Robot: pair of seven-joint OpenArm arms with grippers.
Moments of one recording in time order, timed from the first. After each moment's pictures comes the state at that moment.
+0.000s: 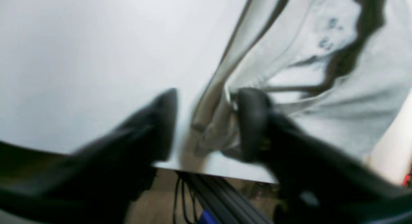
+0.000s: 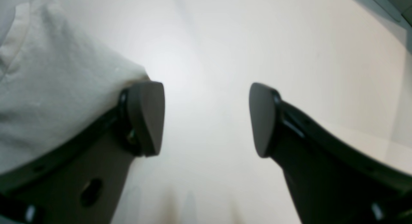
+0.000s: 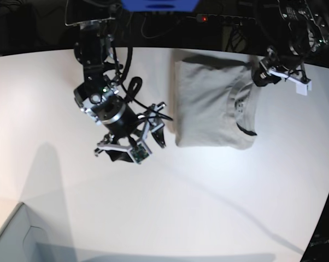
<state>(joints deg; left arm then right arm) 15.6 -4.2 -37.8 81.7 -40.4 -23.9 53.6 -4.4 -8.4 -2.1 93.0 -21.0 31.2 -21.1</state>
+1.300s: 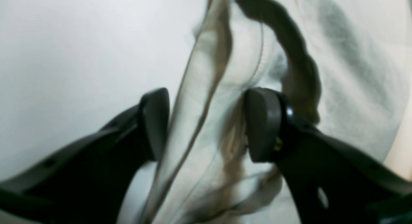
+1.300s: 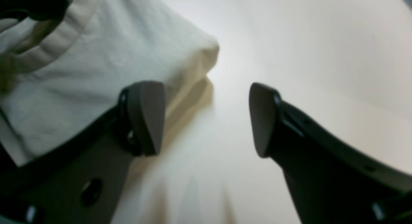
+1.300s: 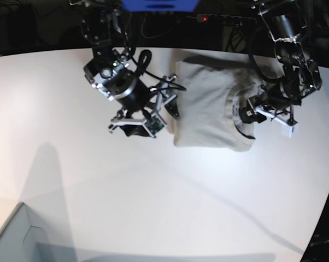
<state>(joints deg) -0.9 -5.5 -30.7 69.5 -30.1 -24.5 51.8 -12.5 -8.5 -7.9 96.3 -20.9 31.3 -21.3</state>
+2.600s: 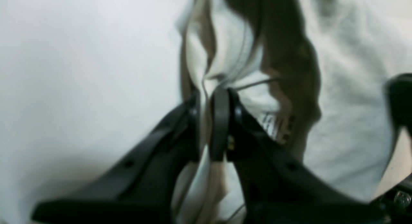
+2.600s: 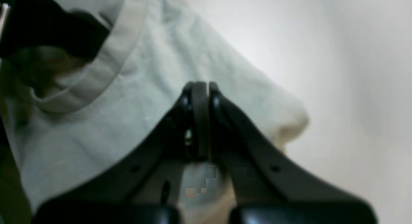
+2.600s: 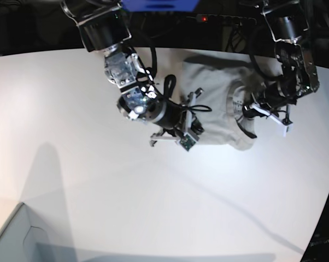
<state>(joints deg) -0.7 -7.6 -27.2 65.7 -28.9 -25.8 48.1 6.3 -8.5 -16.6 63.6 -11.6 31.2 -13.4</state>
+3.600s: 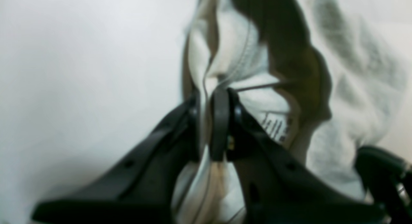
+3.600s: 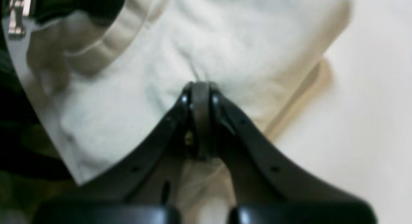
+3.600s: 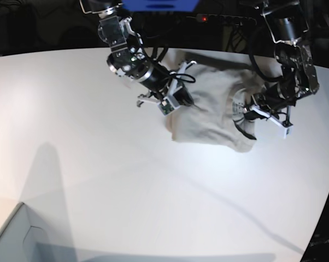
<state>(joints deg) -1.5 -7.6 -26.9 65.5 -27.3 -25.8 47.3 -8.0 -8.7 -9.6 66.5 -11.5 31.1 -2.7</state>
